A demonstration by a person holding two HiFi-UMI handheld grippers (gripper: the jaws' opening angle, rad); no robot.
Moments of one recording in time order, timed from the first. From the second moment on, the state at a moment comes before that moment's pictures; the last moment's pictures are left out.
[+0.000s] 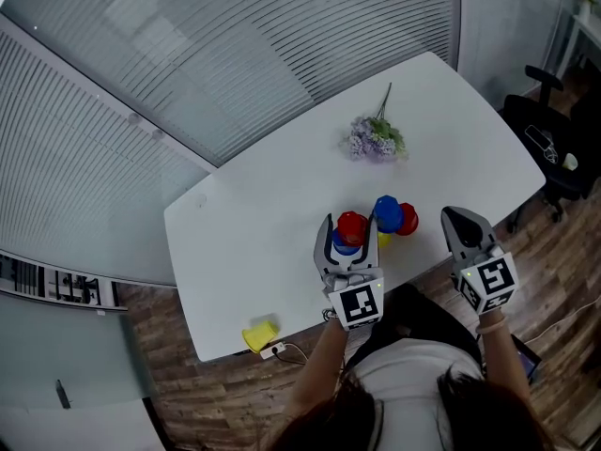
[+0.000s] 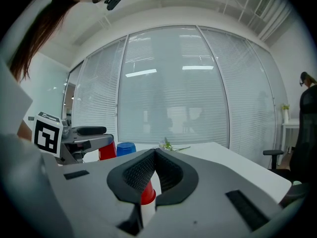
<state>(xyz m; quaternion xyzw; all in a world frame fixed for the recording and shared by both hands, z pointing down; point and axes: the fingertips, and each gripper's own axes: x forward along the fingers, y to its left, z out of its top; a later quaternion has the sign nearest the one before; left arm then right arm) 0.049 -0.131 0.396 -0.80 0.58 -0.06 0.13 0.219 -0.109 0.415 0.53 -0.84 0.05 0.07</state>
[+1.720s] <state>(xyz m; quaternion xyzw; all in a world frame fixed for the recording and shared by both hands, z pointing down) -0.123 -0.011 0.402 -0.73 0.68 -0.06 0.04 -0.018 -0.028 0.401 0.30 -0.95 0.02 0.07</state>
